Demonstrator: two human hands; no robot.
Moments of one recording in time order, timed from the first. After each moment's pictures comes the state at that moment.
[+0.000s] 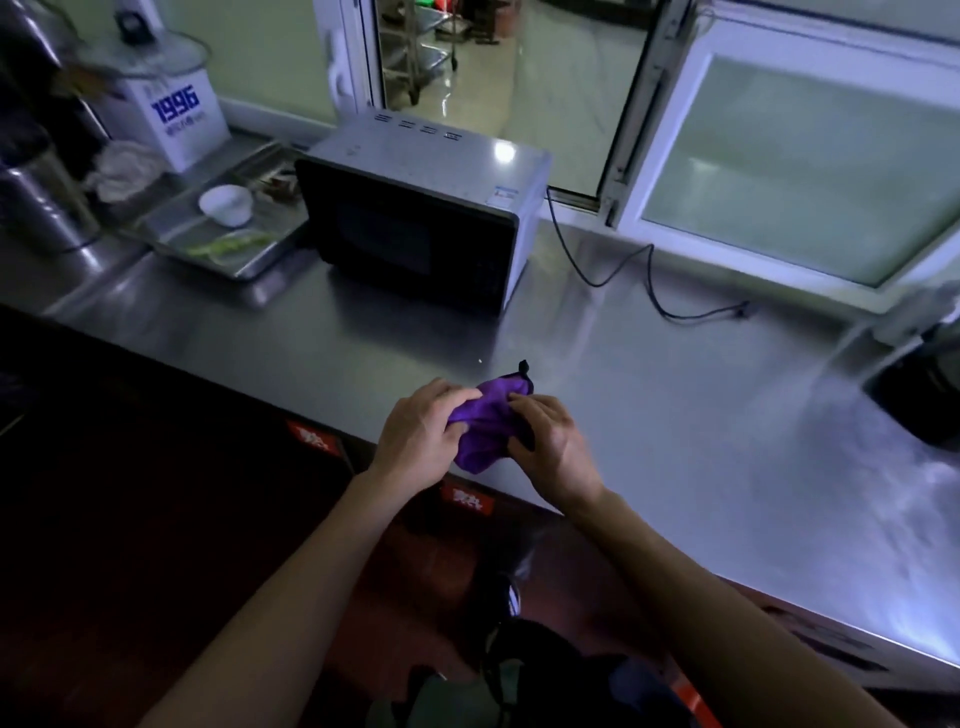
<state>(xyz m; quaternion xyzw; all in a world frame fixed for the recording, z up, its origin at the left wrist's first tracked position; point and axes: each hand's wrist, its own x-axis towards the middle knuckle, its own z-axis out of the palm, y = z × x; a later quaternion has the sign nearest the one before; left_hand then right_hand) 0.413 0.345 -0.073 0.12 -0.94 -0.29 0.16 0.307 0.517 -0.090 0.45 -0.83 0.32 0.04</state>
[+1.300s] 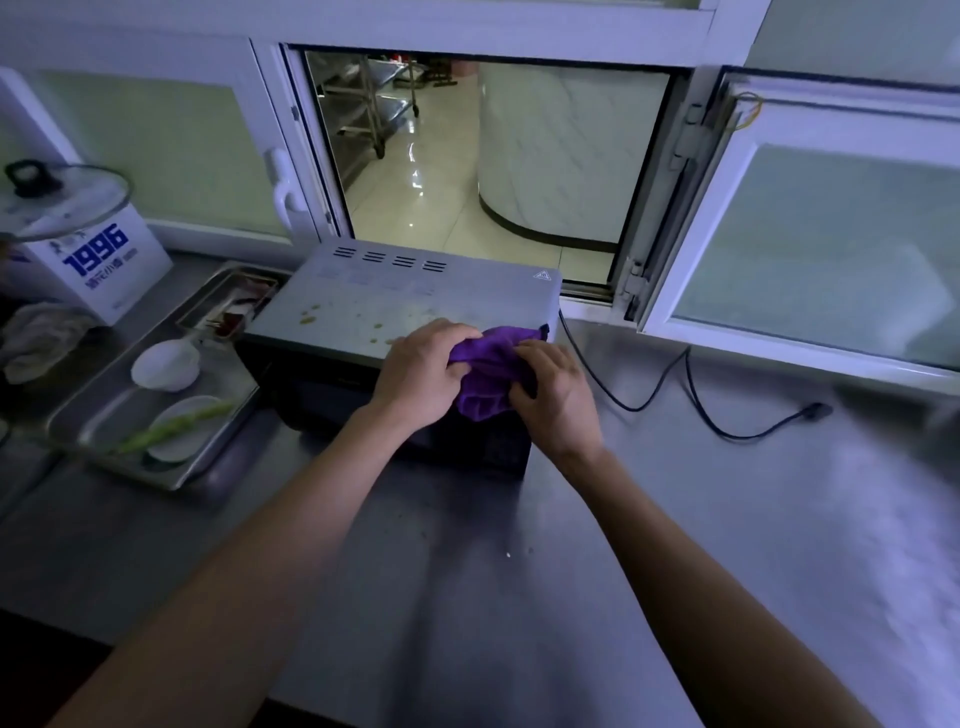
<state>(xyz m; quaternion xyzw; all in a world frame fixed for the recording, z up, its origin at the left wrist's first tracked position) 0.082 0.113 0.015 0.07 -0.95 -0.23 0.18 0.020 0.292 -0.014 0.34 -0.86 0.35 0.13</state>
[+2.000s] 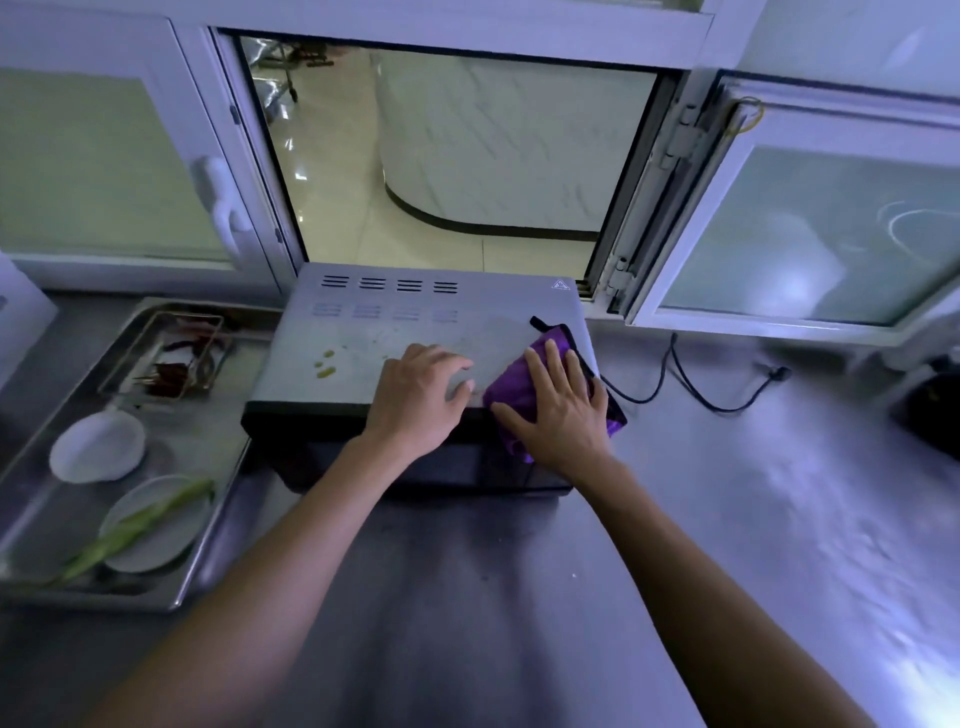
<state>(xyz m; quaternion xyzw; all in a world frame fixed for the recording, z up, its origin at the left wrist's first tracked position) 0.063 -0.015 -0.009 -0.04 -0.97 -0.20 0.13 0.025 0.185 -0.039 0.15 -0.98 0.10 0.01</state>
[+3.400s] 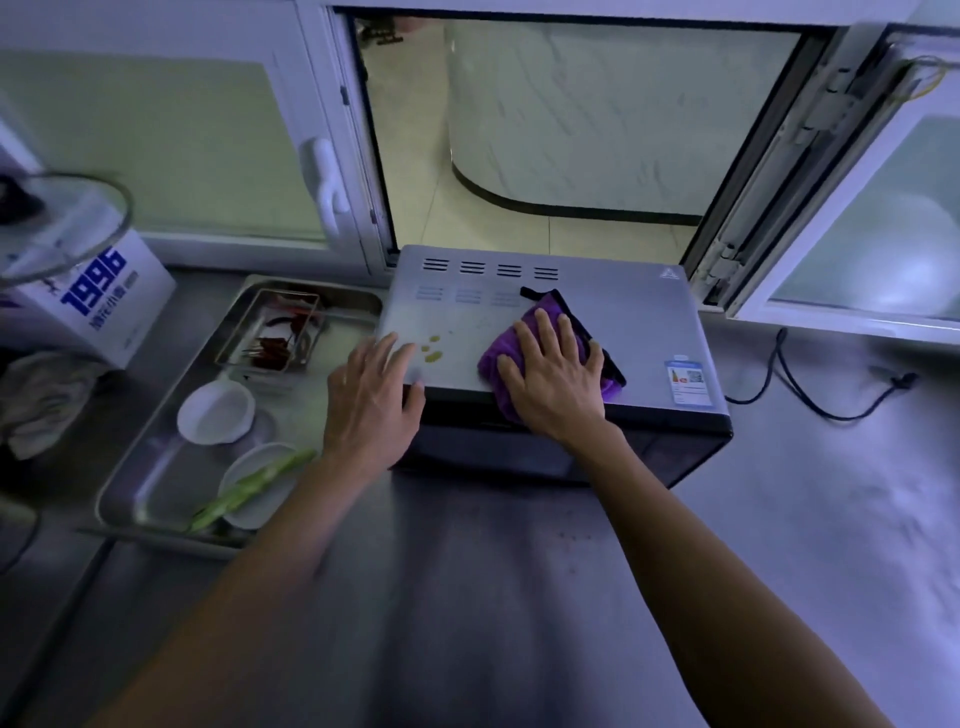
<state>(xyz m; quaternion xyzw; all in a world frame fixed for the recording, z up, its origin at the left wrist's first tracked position) 0.126 -0.155 -0.033 0.08 -0.98 -0.10 0.16 0.013 0.049 -0.044 0.21 -0.97 0.13 -0.01</state>
